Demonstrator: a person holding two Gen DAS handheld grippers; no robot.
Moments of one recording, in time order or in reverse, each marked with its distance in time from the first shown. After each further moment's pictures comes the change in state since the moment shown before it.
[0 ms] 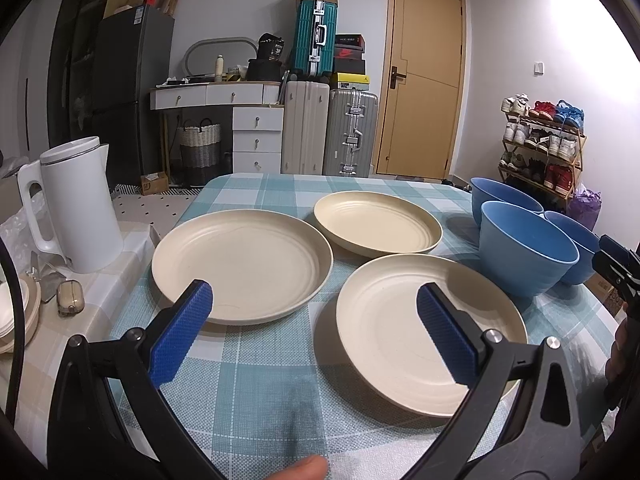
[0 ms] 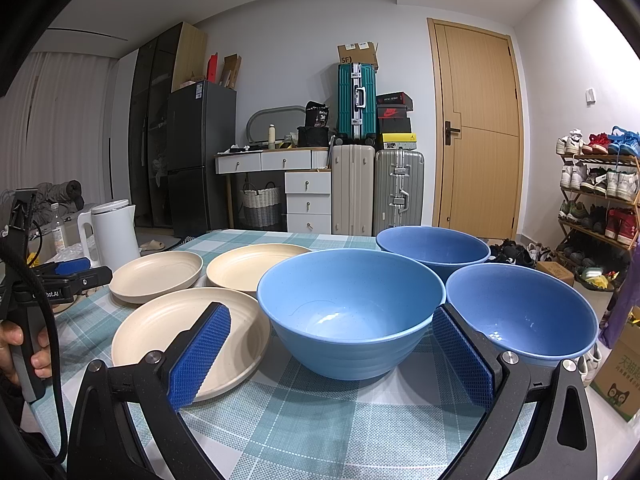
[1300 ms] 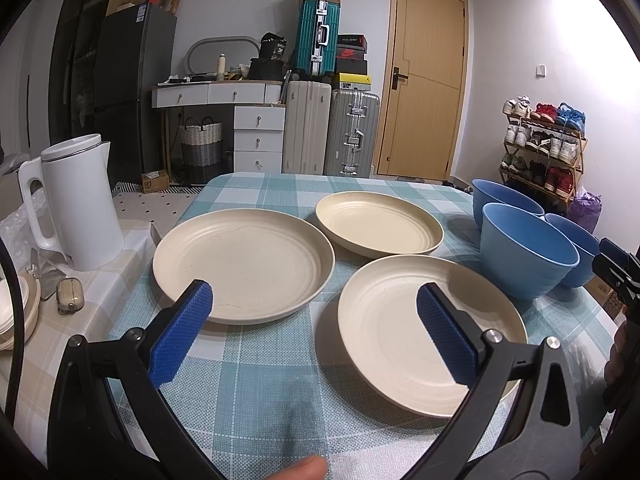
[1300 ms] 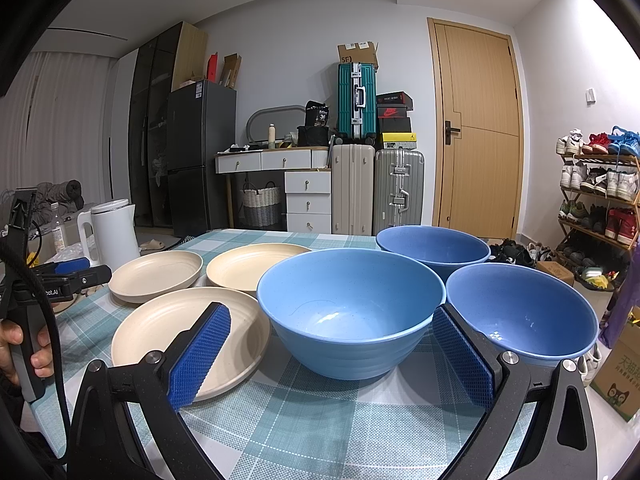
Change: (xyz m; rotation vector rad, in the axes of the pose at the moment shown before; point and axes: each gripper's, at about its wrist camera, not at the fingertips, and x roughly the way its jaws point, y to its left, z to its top) left arm 0.003 0.004 0.003 -0.008 0.006 -0.004; right arm 0.000 -0.001 0.000 0.001 0.001 -0.001
